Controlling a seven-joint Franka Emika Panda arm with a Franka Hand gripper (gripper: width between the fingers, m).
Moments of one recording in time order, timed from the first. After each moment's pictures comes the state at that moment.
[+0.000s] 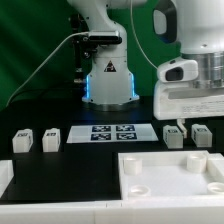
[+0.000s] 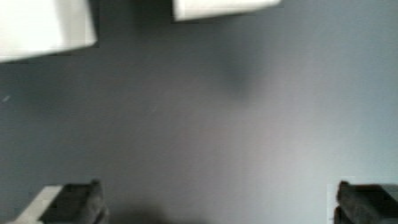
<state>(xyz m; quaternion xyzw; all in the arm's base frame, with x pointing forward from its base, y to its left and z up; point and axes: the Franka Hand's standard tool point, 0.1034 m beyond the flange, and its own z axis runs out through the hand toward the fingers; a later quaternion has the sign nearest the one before) 0.450 0.172 0.037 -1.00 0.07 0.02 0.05</state>
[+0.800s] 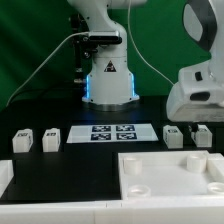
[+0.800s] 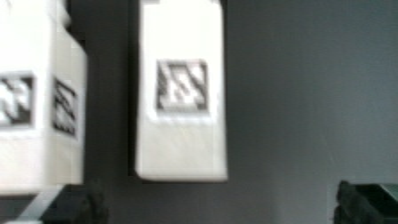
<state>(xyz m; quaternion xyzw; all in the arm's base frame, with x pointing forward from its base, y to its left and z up) 0.417 0.187 0.034 -0.95 0.03 0.31 0.00</state>
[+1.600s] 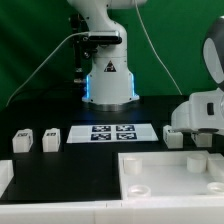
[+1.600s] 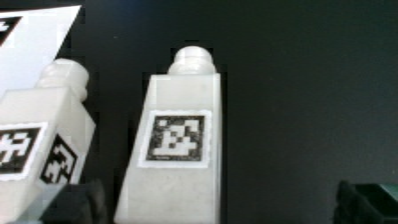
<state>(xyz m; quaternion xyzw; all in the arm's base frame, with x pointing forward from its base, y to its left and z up) 0.403 0.197 0.020 -0.88 0.02 0.48 -0.03</state>
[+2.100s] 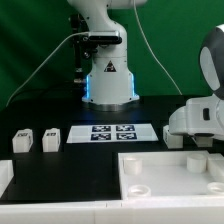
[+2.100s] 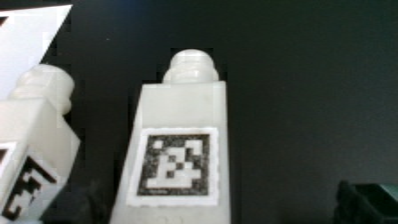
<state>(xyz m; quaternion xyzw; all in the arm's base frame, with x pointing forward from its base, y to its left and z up) 0.387 0.193 0.006 -0.88 0.02 0.48 -0.03</state>
